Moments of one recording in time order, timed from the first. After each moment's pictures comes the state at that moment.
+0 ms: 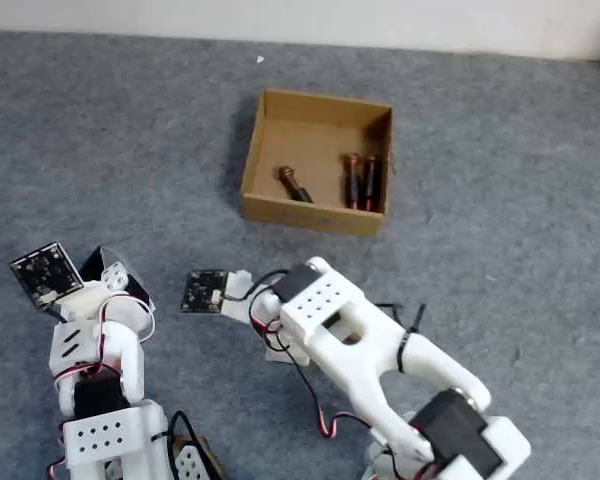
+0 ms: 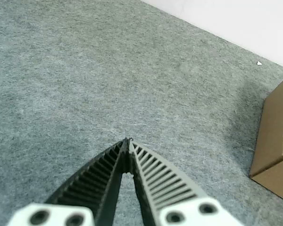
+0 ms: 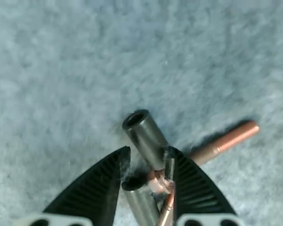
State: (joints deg) left arm -20.4 -90.2 96.0 28.6 20.7; right arm -46.7 -7.0 38.2 61.1 44.3
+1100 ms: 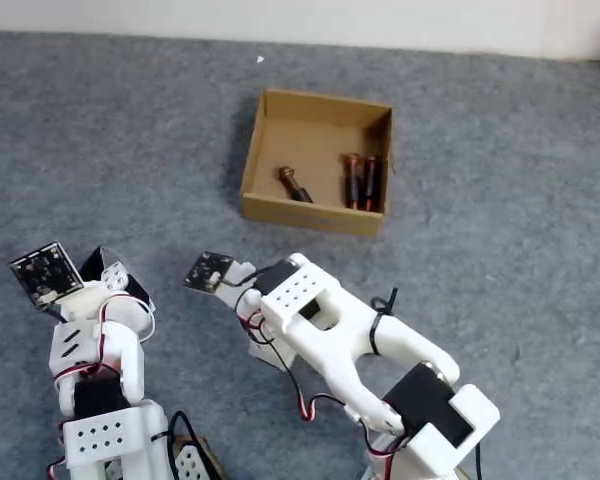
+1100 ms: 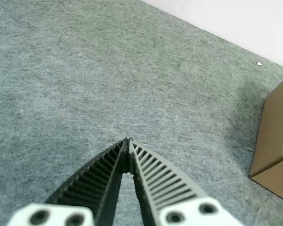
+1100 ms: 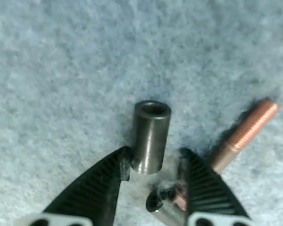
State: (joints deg) left arm -20.4 -90.2 96.0 28.6 20.7; right arm -47.9 1.9 33.5 62.0 23.5
